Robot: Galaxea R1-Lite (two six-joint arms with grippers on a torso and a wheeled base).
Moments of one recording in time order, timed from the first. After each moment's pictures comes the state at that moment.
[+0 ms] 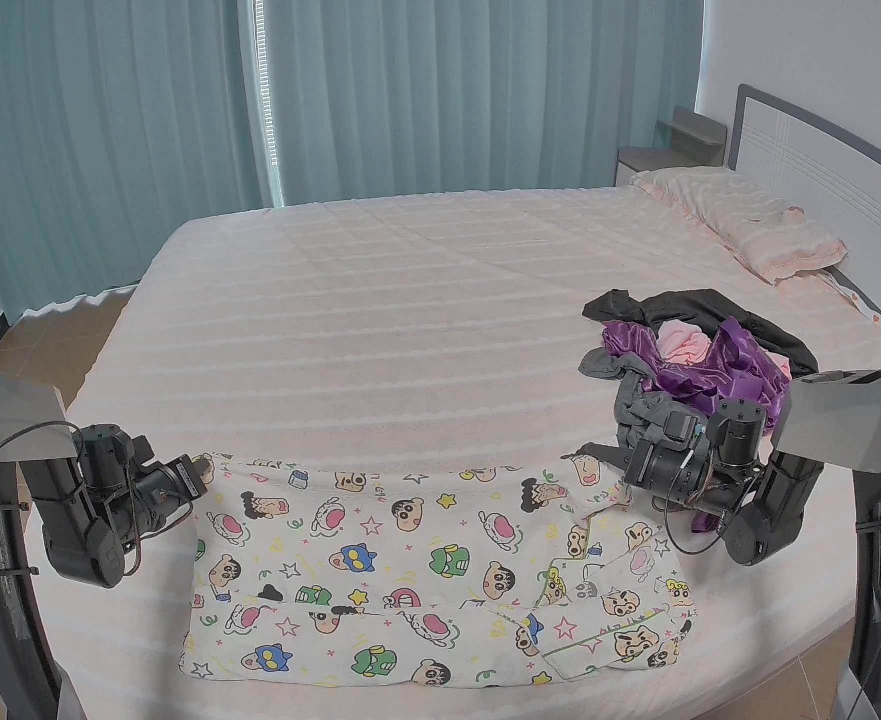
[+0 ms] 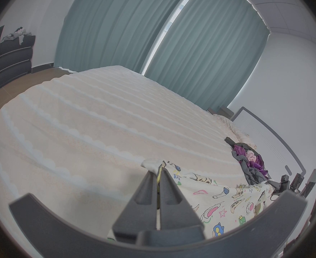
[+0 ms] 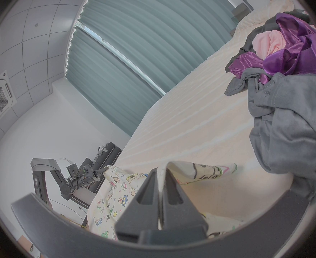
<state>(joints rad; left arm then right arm) 0.13 2.32 -0.48 -1.46 -0.29 -0.42 0.20 2.43 -0.72 -1.48 0.57 0.60</state>
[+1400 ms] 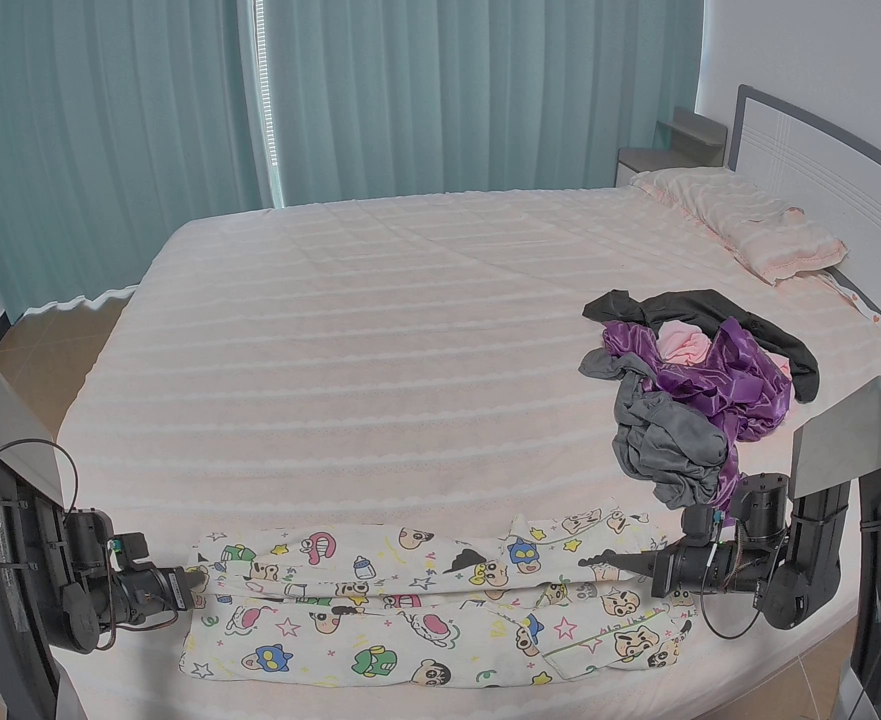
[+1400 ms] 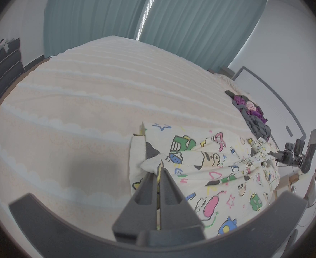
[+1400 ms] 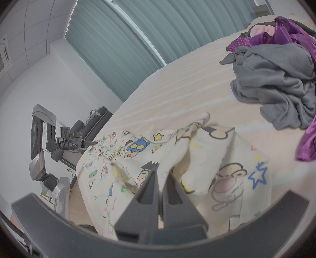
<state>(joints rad) 0.22 2.41 -0.07 -1.55 -0.42 -0.10 0.19 2.42 -0.28 -1.55 0.61 0.21</state>
